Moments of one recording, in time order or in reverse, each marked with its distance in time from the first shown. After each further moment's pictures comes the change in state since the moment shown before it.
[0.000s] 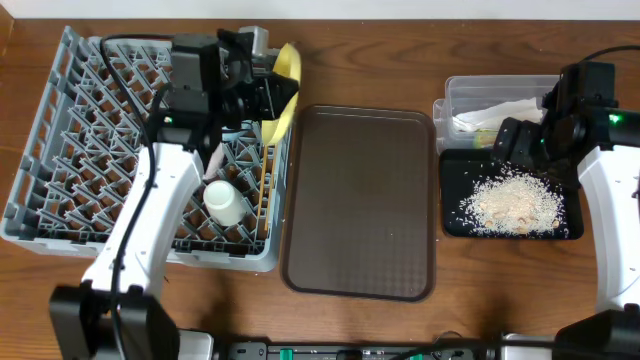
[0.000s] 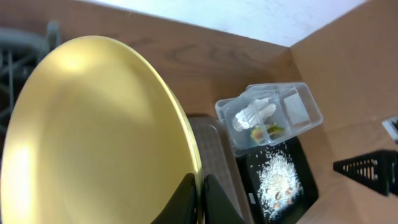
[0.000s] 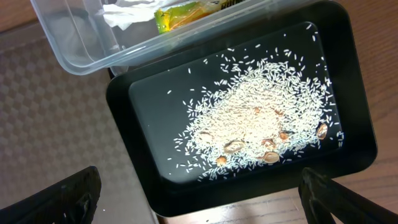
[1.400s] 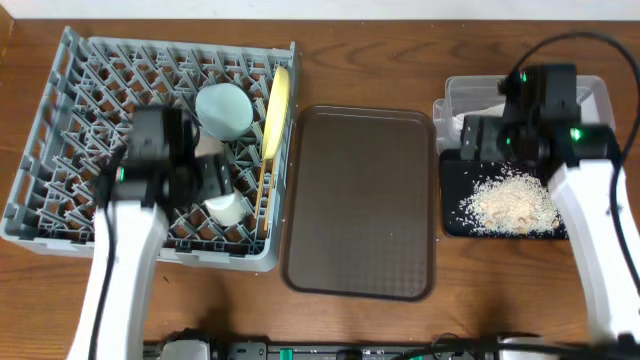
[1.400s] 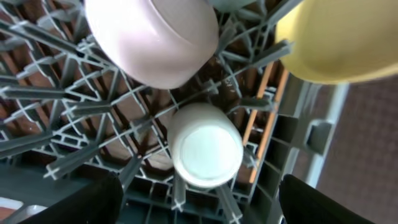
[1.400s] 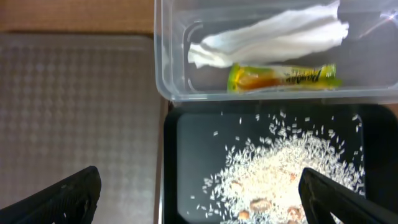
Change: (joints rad) left arm 0.122 -0.338 -0.196 -0.639 -0.628 0.138; right arm 0.156 -0.107 -0.142 0.266 -0.010 -0.156
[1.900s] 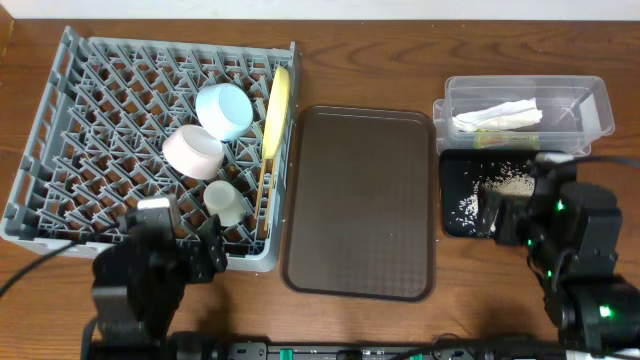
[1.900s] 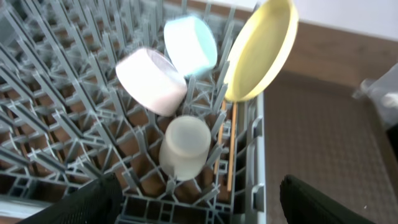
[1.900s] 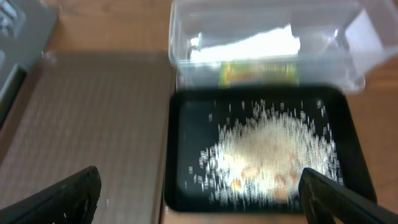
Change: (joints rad) left arm 0.000 -0.794 -0.310 0.089 0.046 0.054; right arm 0.000 -0.676 -0.400 0.027 0.015 0.000
